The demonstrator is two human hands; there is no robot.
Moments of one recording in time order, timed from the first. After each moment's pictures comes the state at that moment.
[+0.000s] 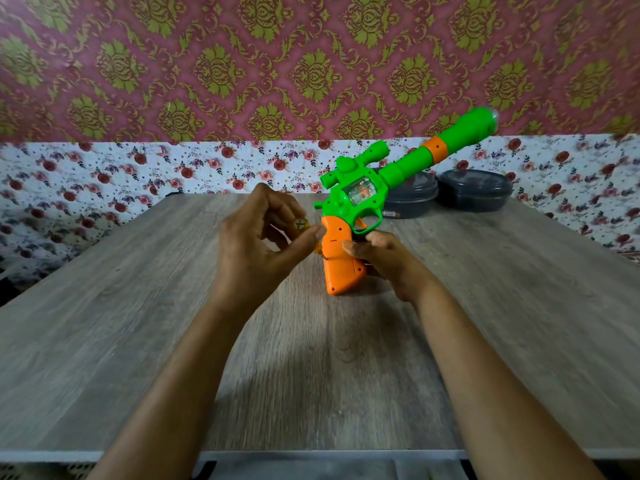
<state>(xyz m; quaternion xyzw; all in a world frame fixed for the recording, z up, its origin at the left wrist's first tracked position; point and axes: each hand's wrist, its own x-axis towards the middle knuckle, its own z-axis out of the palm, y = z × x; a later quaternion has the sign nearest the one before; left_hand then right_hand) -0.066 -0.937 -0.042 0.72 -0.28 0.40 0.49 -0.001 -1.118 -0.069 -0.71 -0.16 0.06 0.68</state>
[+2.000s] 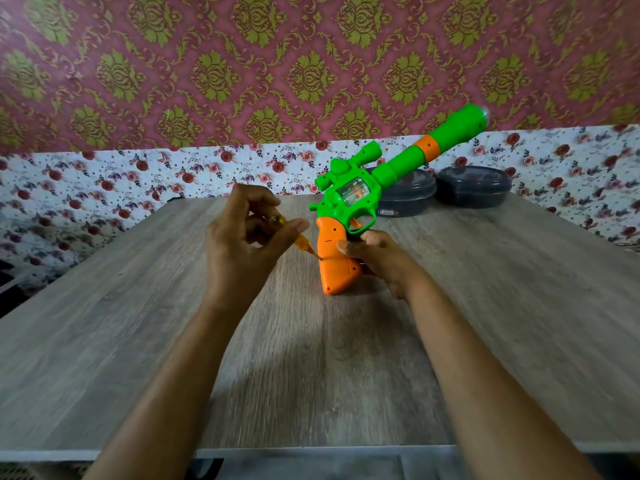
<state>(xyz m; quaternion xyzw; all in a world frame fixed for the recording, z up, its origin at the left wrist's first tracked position) -0.059 -0.934 -0.045 0.70 -0.25 0.43 0.51 0.010 -1.120 -0.080 -0.73 -0.15 0.05 0.66</state>
